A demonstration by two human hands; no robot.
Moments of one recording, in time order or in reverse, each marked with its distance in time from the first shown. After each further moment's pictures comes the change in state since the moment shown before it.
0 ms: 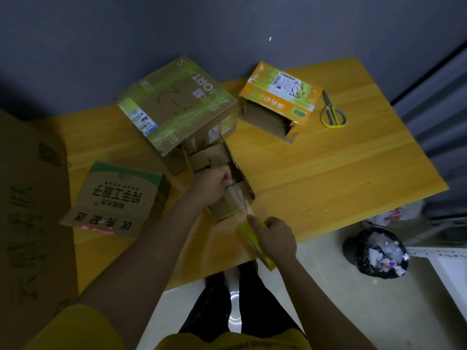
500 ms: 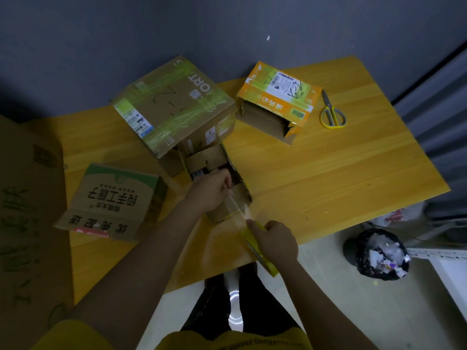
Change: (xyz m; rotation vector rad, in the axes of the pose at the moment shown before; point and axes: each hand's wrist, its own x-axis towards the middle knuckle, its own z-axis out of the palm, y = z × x) left_hand -0.002 0.003 0.006 0.044 -0.018 0.045; right_hand 0.008 0.006 -0.004 -0.088 -0.018 0.031
